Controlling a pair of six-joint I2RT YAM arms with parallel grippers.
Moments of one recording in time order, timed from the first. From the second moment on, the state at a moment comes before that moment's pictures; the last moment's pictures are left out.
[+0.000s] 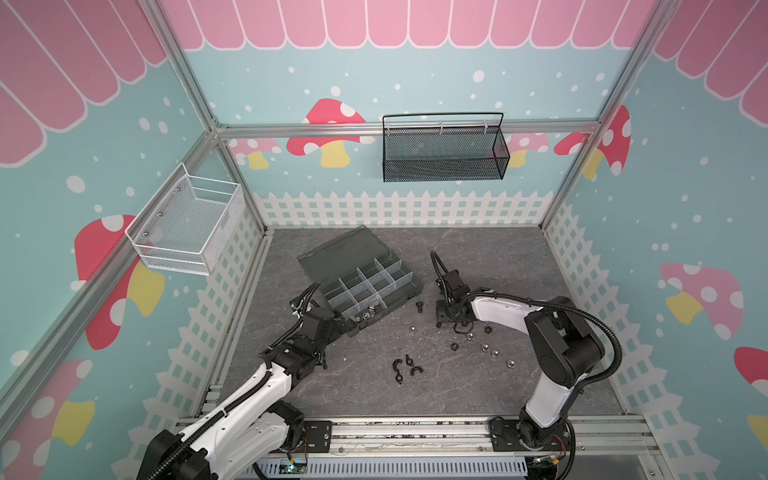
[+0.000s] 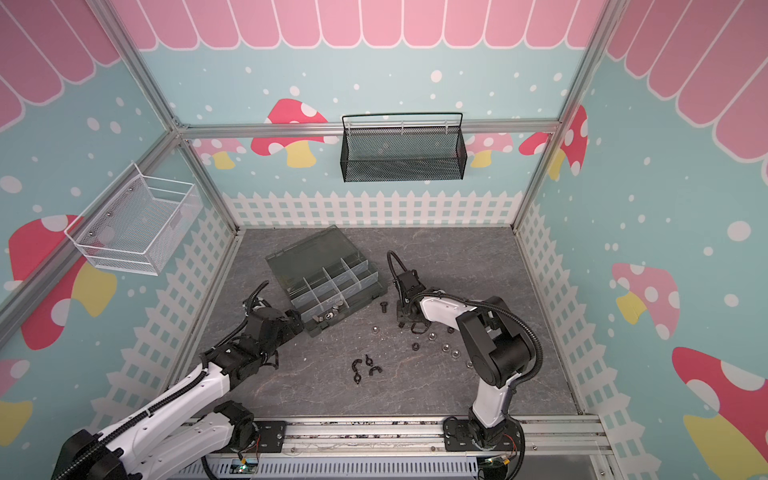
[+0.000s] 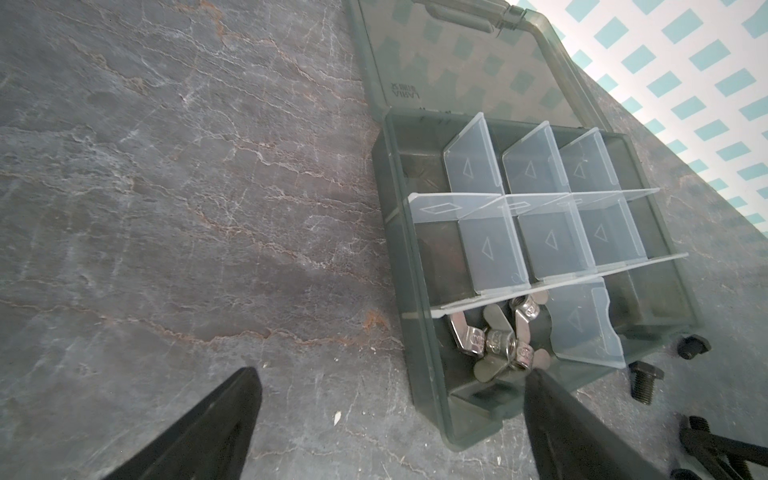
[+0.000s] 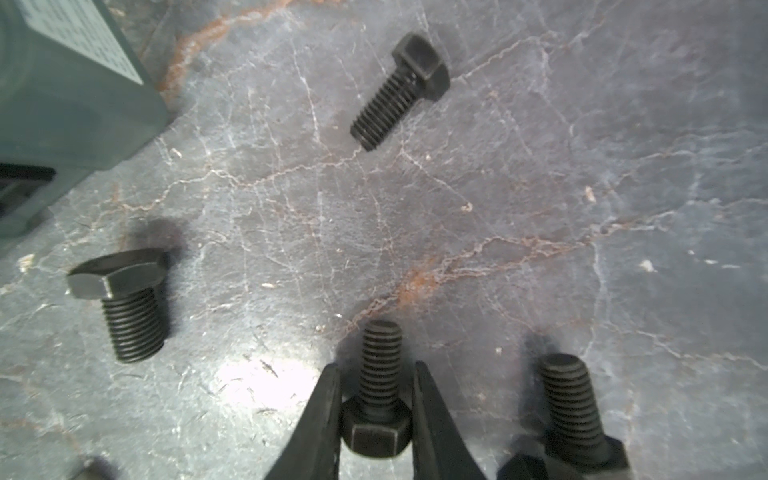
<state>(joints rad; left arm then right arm) -0.44 0.92 0.46 -0.32 -0.36 -0.87 0.53 1.77 1.01 -0.40 0.13 0.46</state>
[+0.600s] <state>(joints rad) -0.44 0.92 0.46 -0.32 -0.36 -0.87 0.64 1.77 1.30 -0.47 0.05 0.37</state>
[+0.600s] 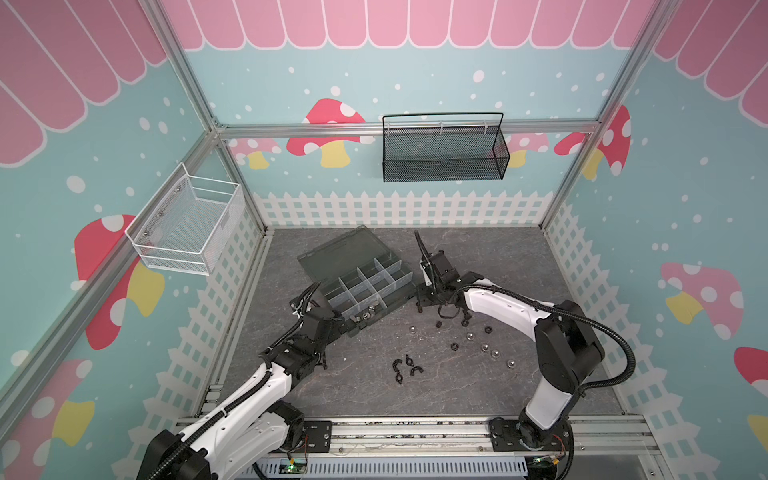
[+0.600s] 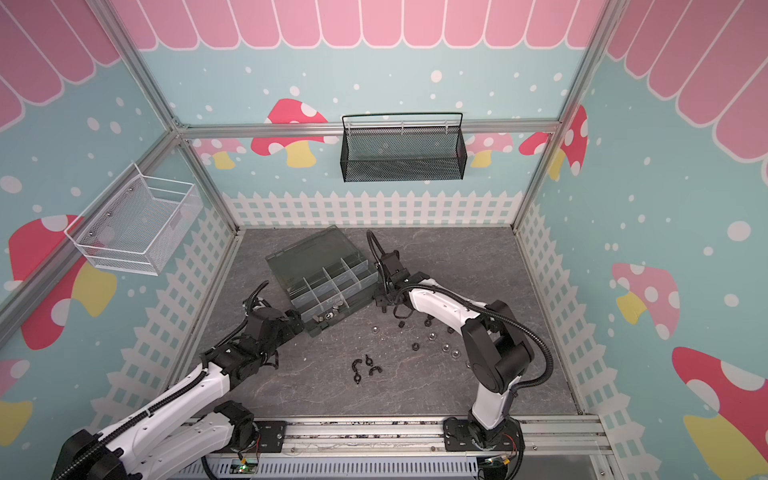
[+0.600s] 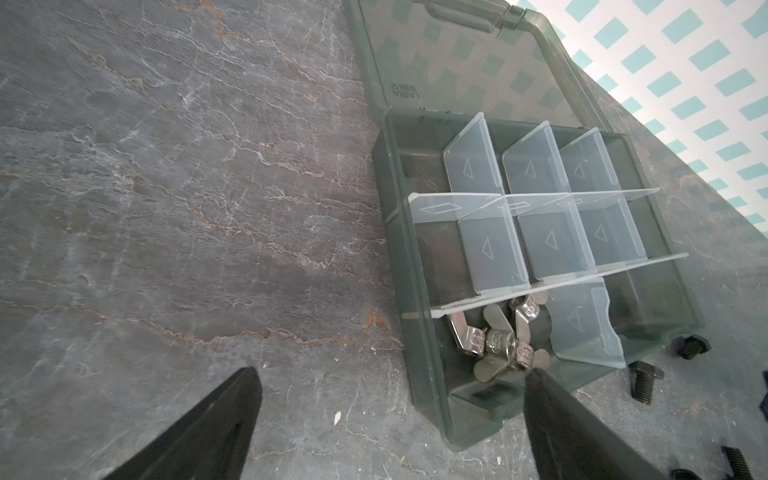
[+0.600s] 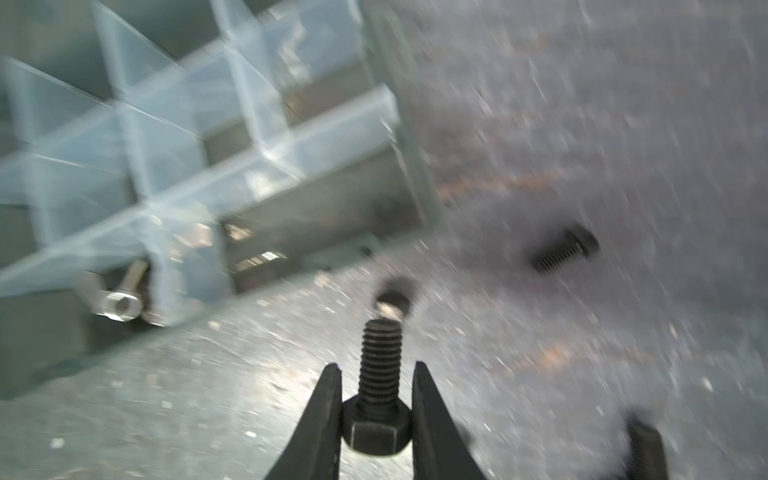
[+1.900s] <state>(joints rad) -0.43 0.86 0.46 -0.37 -0.37 -0.87 0.67 2.05 1.62 -0.51 0.08 0.28</state>
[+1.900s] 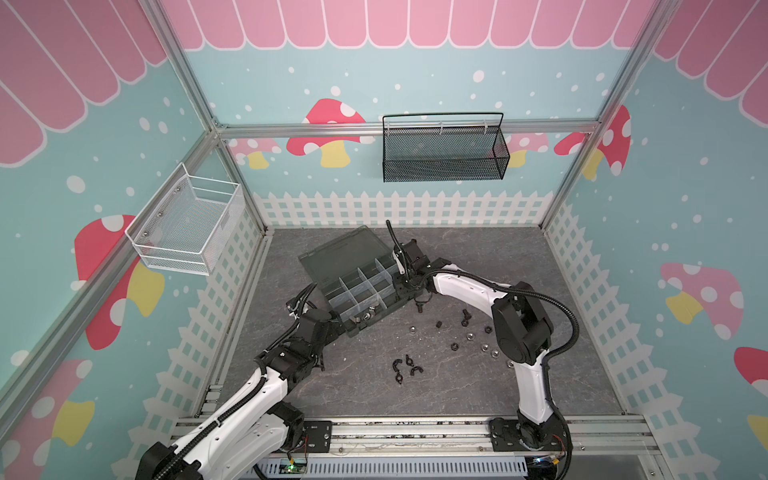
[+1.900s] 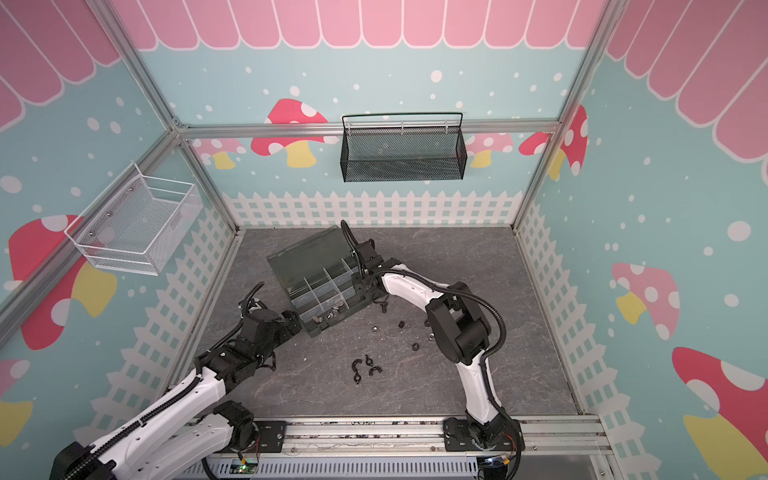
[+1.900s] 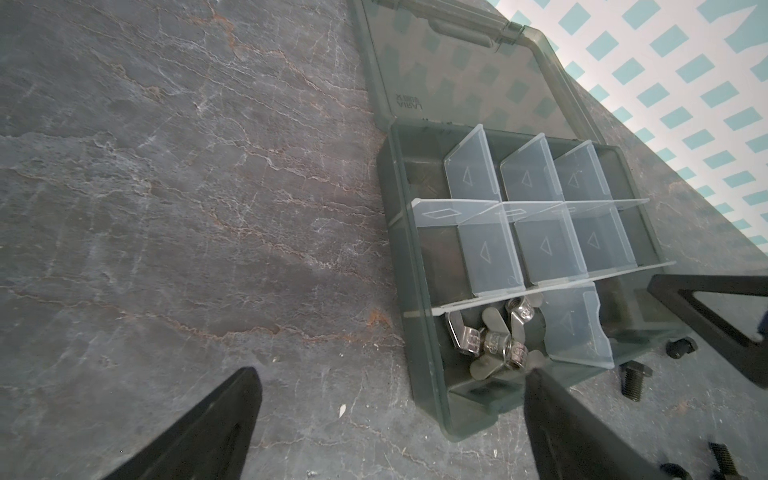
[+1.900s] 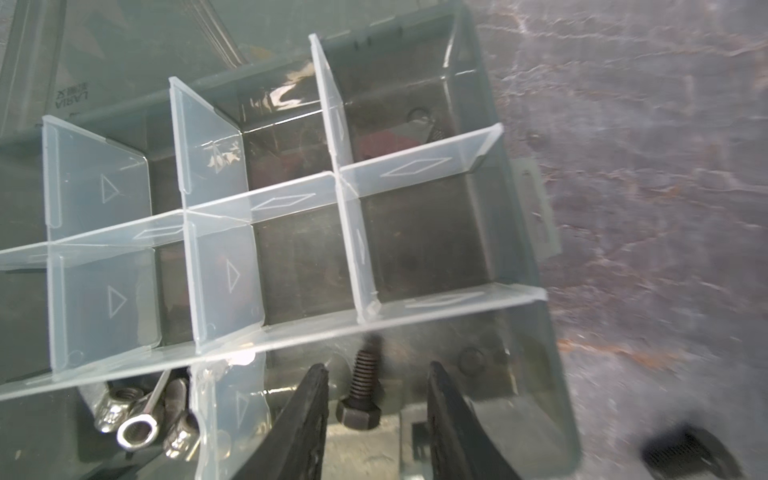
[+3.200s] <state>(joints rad) -0.43 0.85 0.46 -0.38 -0.37 -0.89 0.46 2.03 1.37 -0.50 0.18 0.41</state>
